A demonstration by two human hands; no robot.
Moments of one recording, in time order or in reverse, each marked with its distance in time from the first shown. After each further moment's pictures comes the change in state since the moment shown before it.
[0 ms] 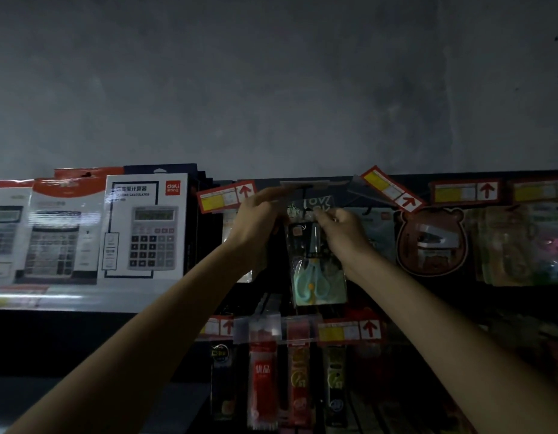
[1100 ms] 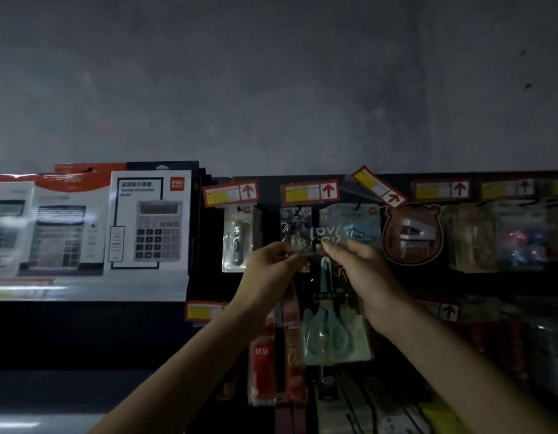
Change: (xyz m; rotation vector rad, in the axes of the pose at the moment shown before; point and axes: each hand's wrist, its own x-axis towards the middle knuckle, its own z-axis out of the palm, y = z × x) left_hand -0.093 -0.023 0.012 -0.139 -0.079 -0.181; right_hand -0.111 -0.009 -0.034 0.085 -0.053 0.087
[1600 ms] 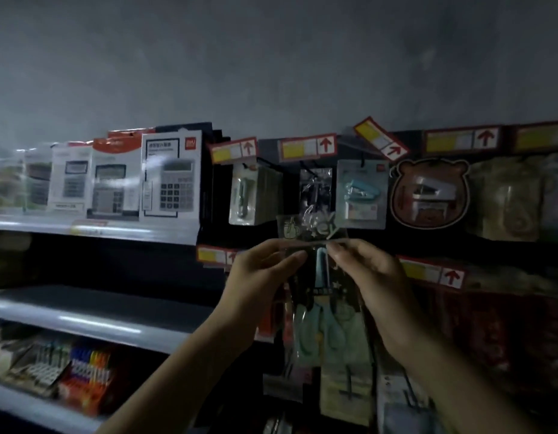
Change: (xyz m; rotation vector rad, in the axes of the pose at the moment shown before) left_hand -0.084 -0.025 0.057 -0.010 0.122 0.010; right_hand -0.066 0.038 -0.069 0.123 -0.275 -0.044
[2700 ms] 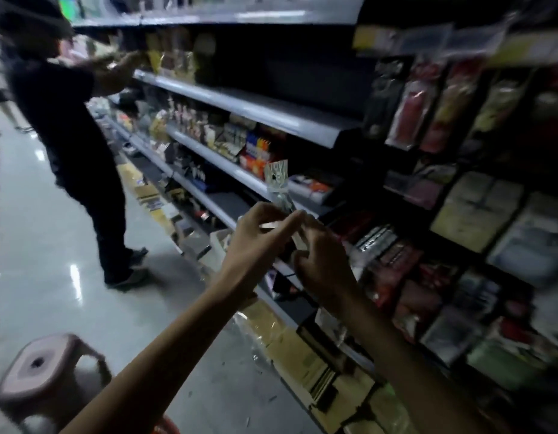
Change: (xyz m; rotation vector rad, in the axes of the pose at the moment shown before) left_hand -0.283 -0.078 -0.035 0.479 0.698 -0.378; right_hand -0.219 0.152 0.139 -0.258 -0.667 -0.135
